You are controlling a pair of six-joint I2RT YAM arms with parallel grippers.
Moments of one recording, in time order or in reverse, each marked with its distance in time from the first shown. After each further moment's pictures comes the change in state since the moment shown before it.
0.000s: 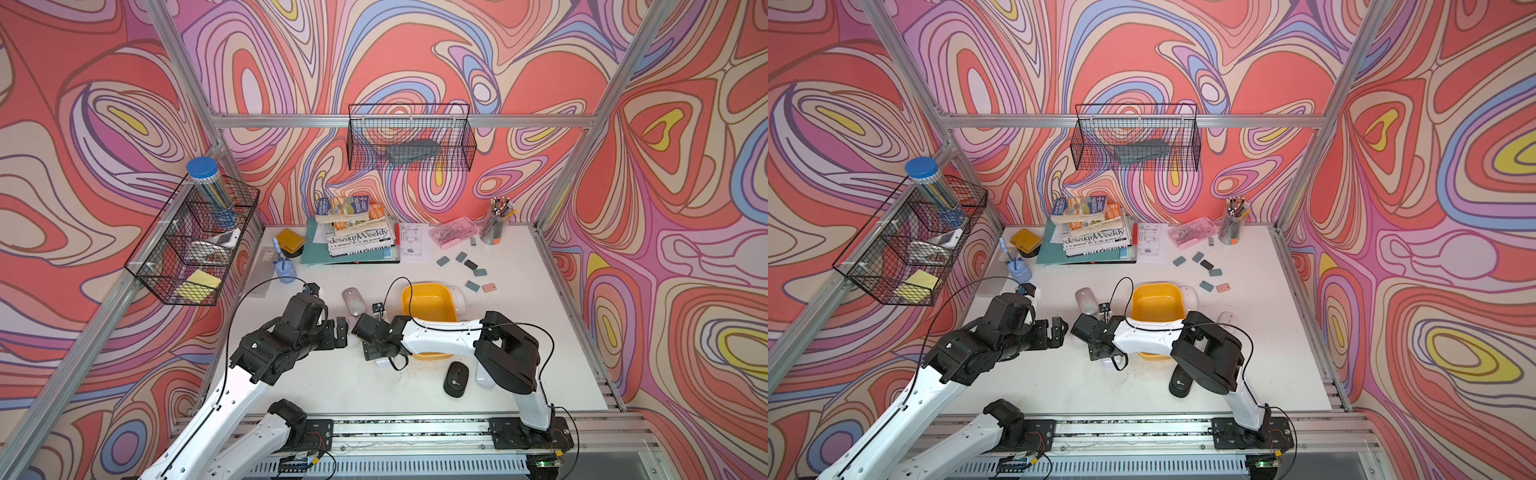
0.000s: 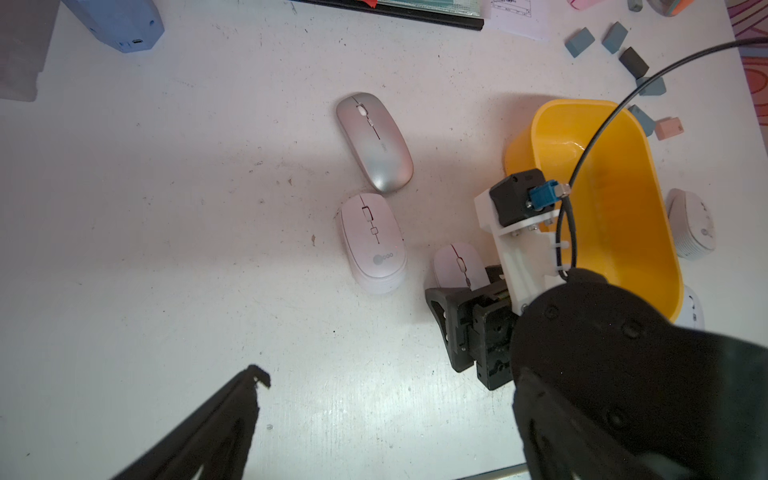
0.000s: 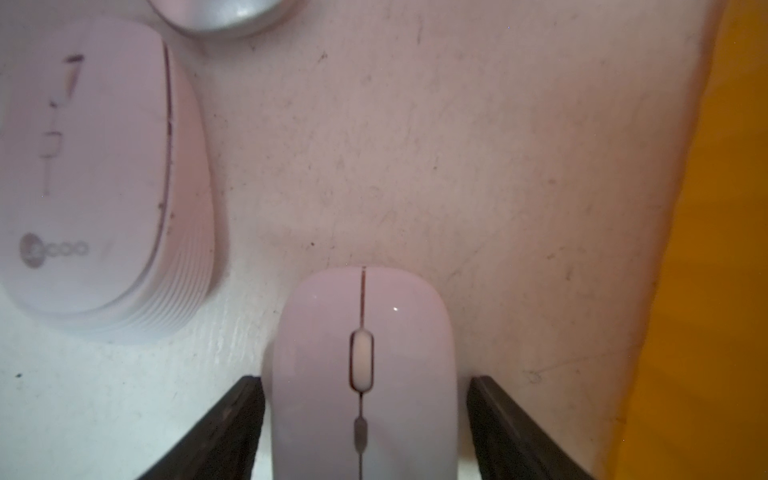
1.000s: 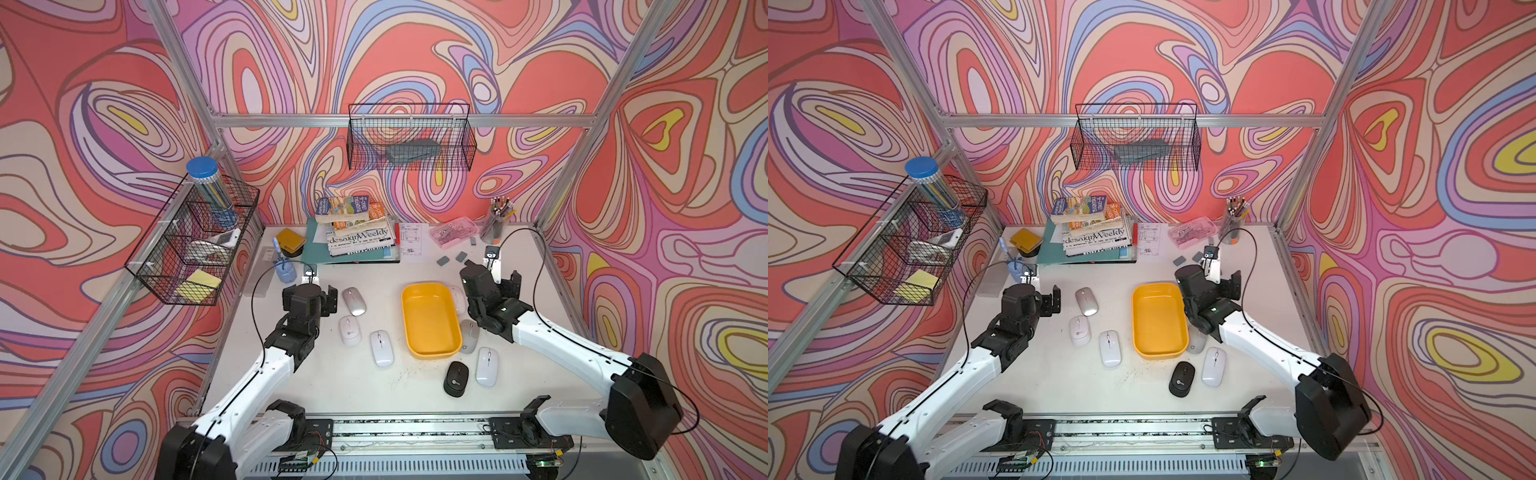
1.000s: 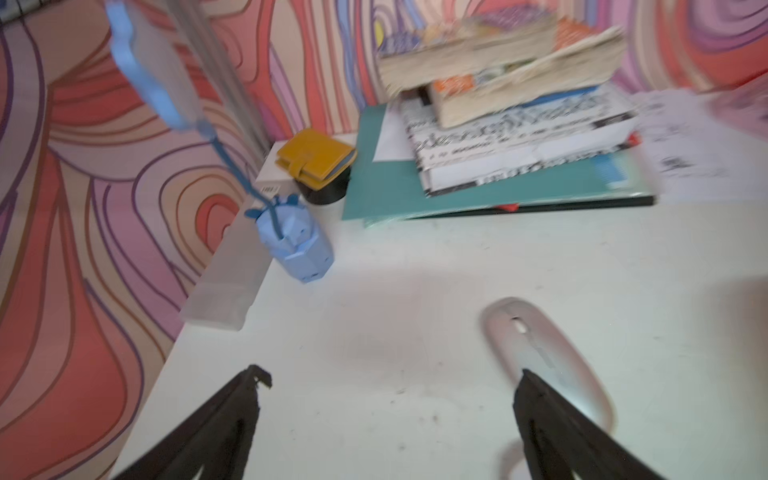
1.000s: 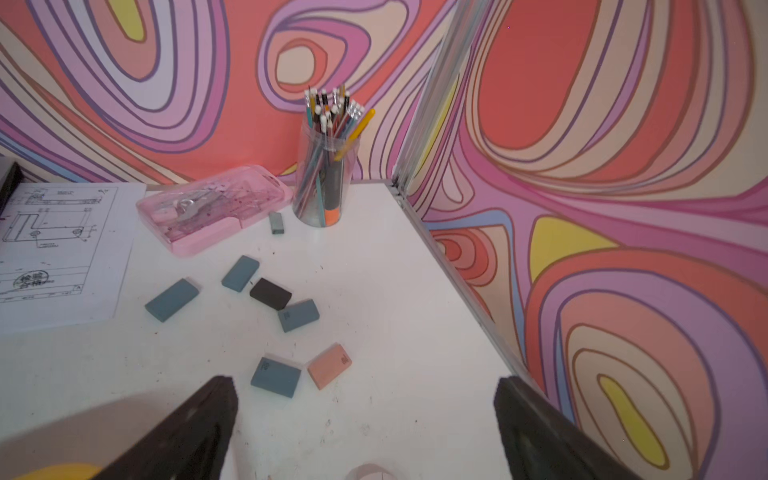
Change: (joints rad) left arm 0.296 0.241 -0.401 1.050 -0.295 0.492; right arm -0.599 -0.798 -0.640 0.528 0.682 -0.625
